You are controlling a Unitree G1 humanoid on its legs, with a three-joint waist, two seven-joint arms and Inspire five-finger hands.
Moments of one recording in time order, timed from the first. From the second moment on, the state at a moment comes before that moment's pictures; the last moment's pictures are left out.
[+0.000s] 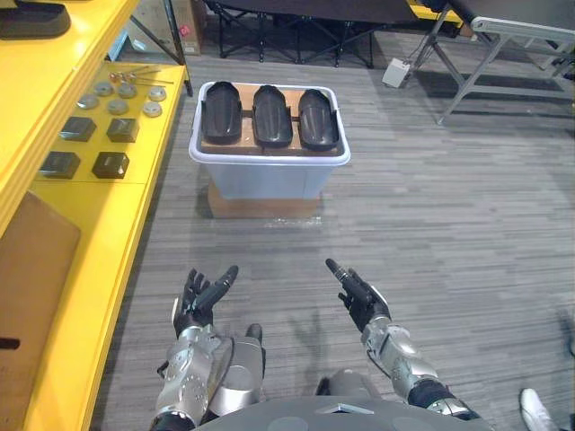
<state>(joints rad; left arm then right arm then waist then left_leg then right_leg) 0.15 0.10 -0.02 0.45 -0.69 -0.18 0.15 -0.06 -0.11 0.15 0.86 0.47 -0.15 0.16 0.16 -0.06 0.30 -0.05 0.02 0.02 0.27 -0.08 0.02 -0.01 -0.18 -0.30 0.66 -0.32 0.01</state>
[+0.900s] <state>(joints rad) 0.17 0.00 0.02 0.52 -0.71 -0.28 0.21 0.05 -0.25 0.00 0.56 0.32 -0.20 0.06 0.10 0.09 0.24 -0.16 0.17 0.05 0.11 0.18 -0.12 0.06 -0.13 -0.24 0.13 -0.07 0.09</state>
